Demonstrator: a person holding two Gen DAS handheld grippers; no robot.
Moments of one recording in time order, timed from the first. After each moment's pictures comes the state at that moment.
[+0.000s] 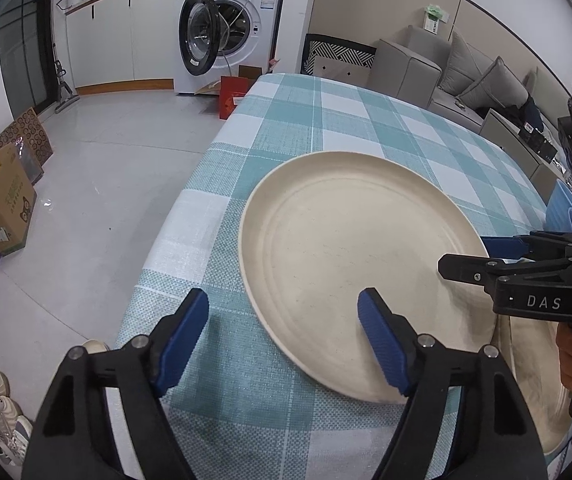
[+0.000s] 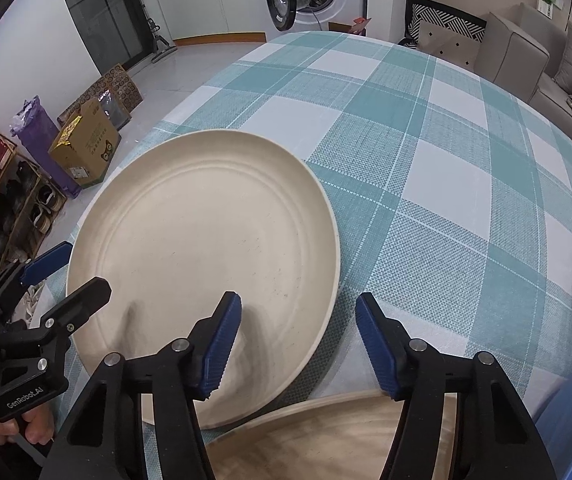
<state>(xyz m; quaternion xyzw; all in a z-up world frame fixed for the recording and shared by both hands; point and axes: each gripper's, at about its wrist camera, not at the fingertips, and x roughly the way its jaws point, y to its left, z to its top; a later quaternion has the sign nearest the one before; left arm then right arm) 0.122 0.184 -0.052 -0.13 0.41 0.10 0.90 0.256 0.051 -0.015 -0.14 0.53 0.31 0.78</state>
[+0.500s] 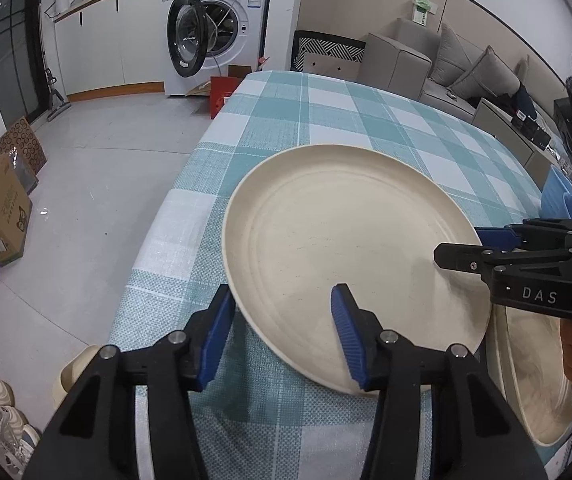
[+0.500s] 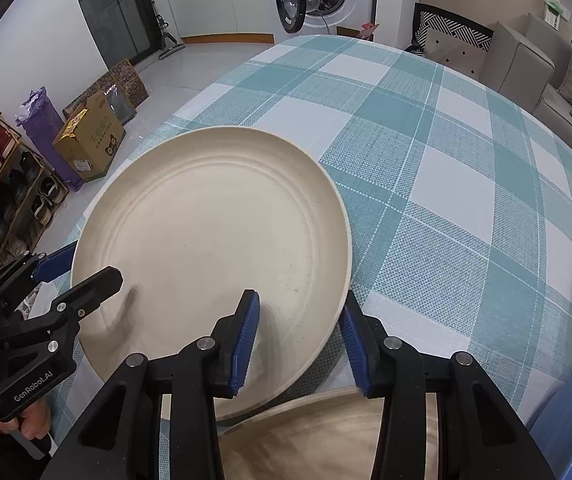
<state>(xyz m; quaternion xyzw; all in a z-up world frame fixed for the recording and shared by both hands) 0.122 0.177 -0.050 -0.12 0.42 0.08 0.90 0.249 0.052 -0.012 -0.15 0.52 0.31 0.78</state>
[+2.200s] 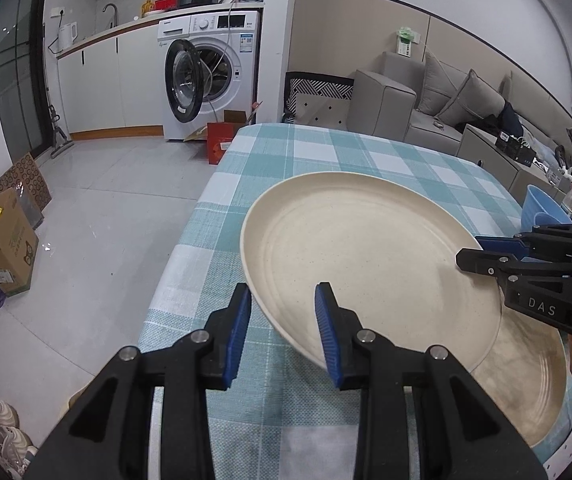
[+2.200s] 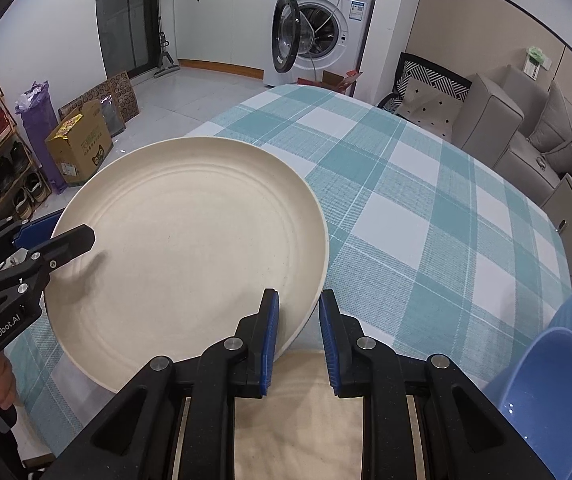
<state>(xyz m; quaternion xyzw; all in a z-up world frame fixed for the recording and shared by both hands) 0.103 0.160 -0.008 -0.09 0.35 0.08 0.93 0.219 0.015 0.041 -0.20 0.43 0.29 0.83</state>
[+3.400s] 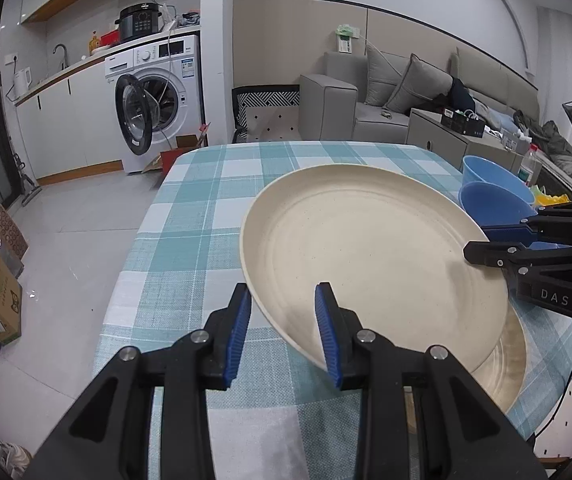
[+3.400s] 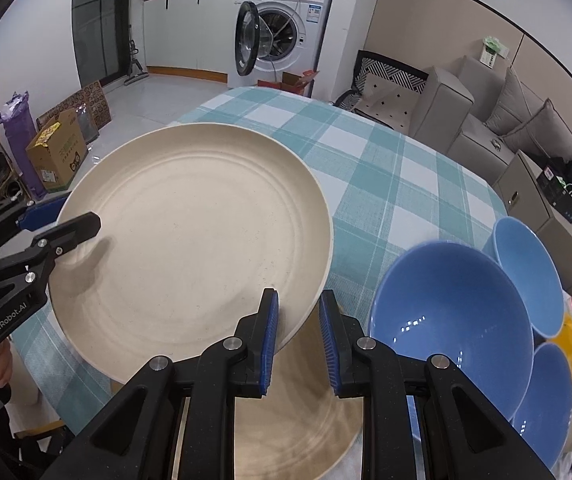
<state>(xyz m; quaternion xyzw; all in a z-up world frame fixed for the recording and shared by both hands) 0.090 0.084 0.018 -0.02 0.33 0.01 0.94 0.170 -0.075 0.075 -0.20 0.43 0.23 0.85</state>
